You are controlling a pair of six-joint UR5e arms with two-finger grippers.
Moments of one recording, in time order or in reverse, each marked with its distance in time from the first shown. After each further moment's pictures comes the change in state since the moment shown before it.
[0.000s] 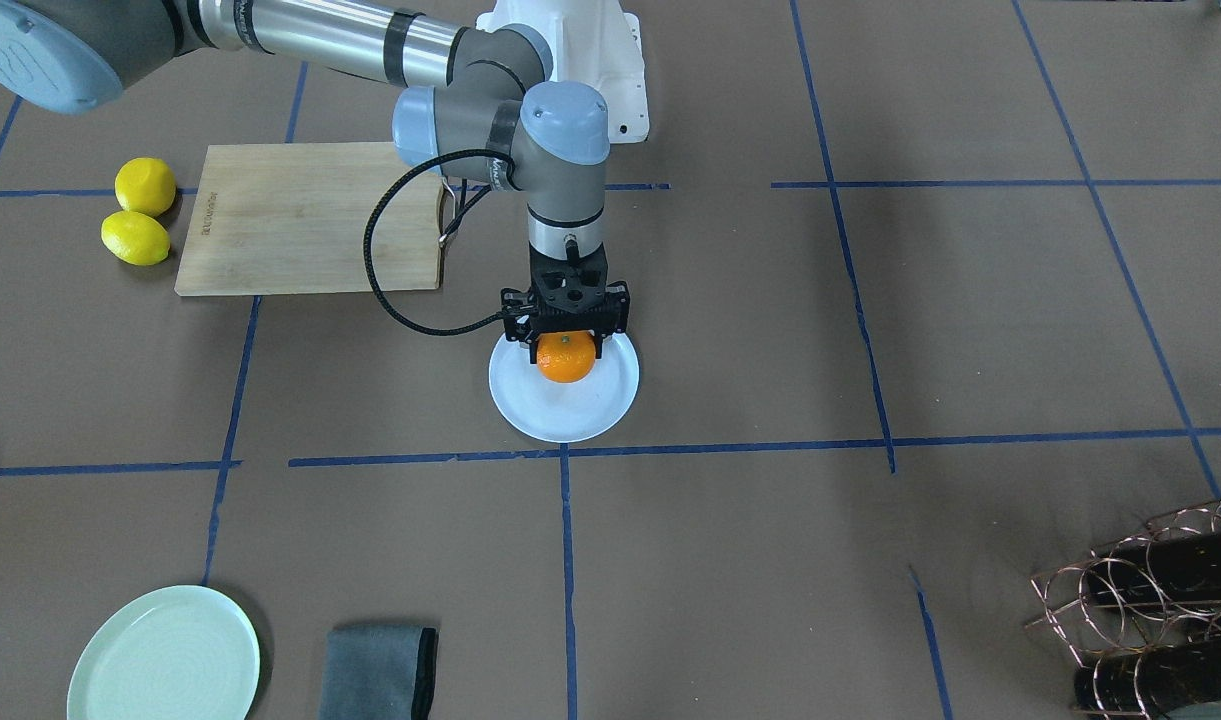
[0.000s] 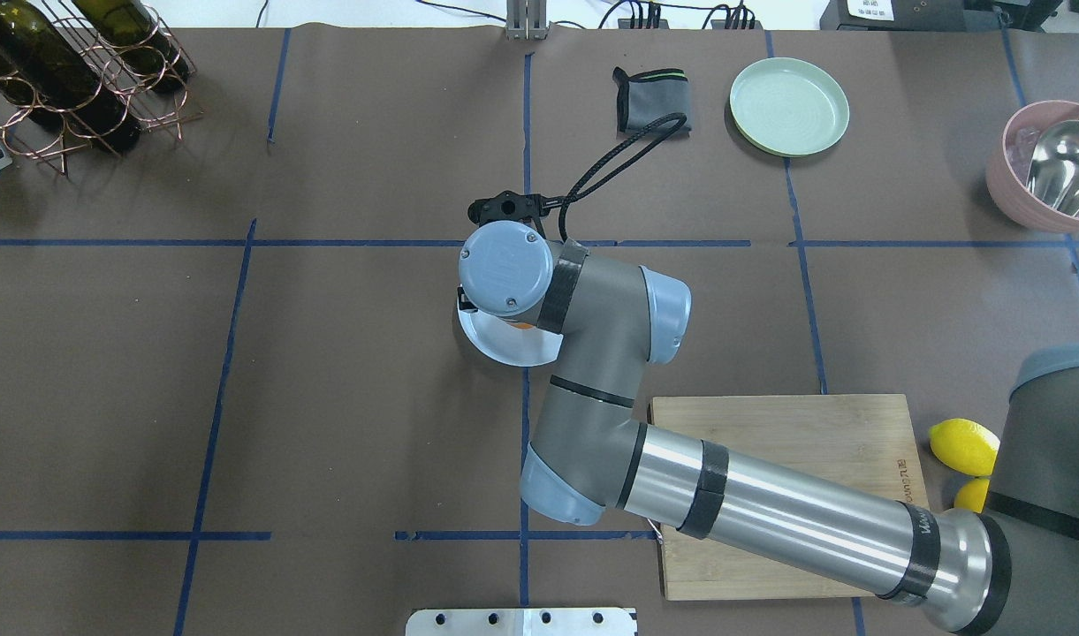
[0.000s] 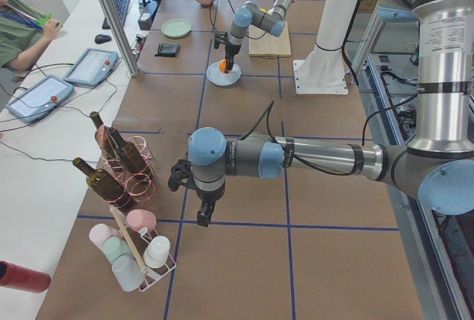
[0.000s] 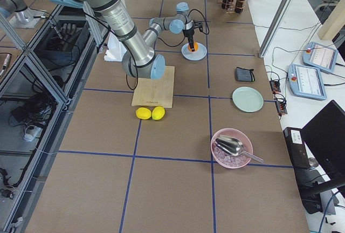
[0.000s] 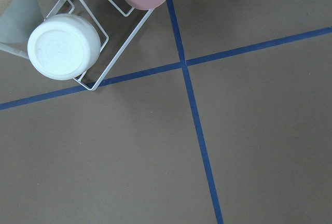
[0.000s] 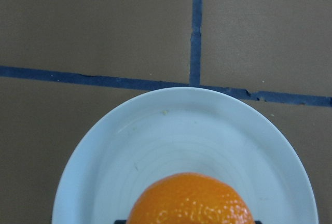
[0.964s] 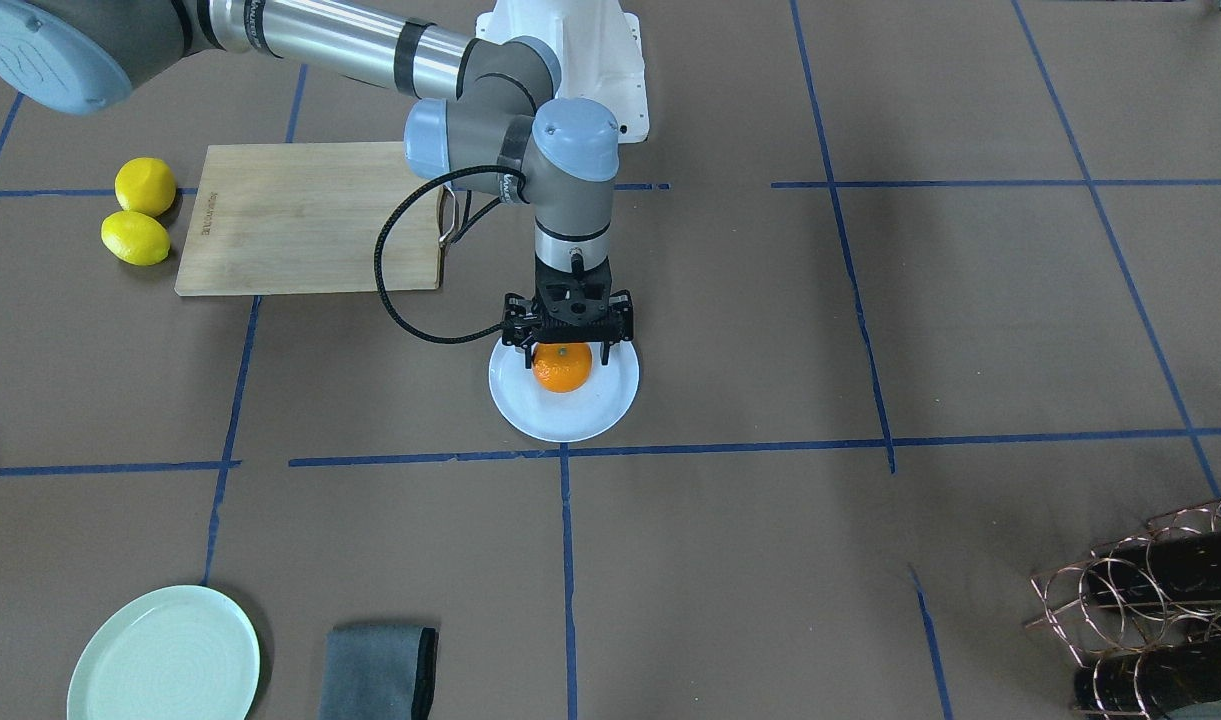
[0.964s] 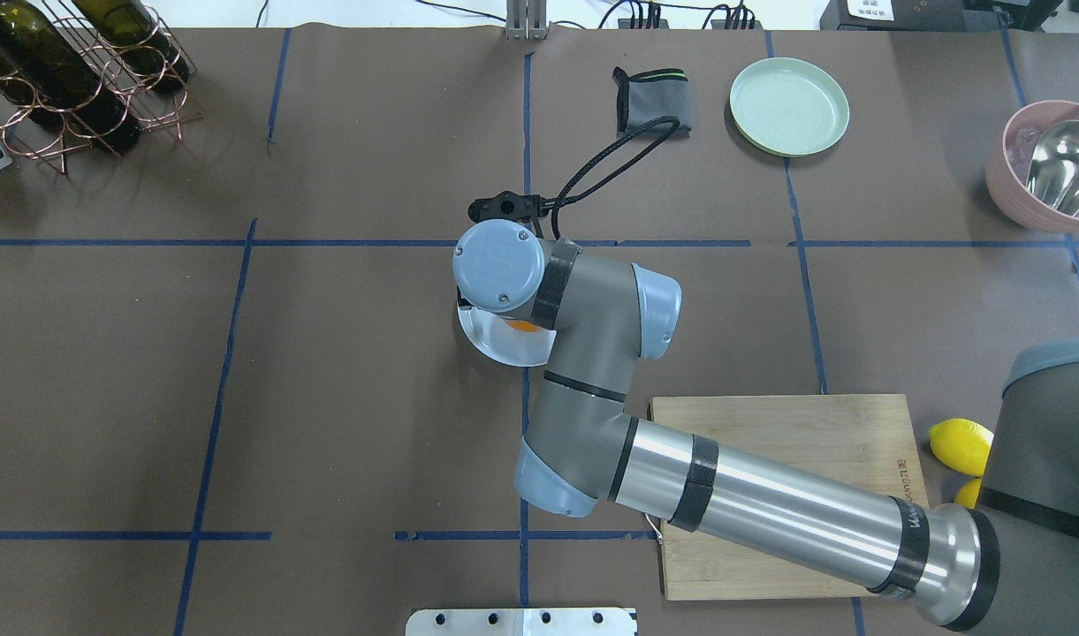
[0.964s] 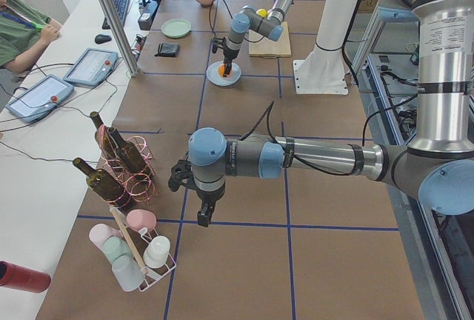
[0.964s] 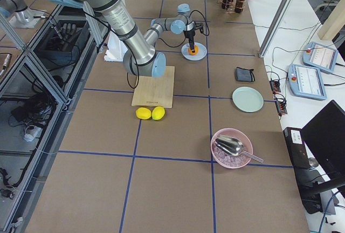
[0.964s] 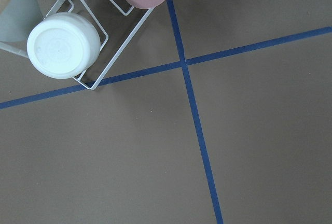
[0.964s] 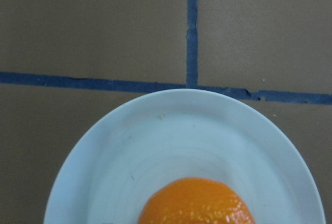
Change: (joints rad) left arm 0.000 0.000 -0.001 0.000 -0.003 0.000; right arm 0.014 0.012 -0.024 0.001 0.009 0.017
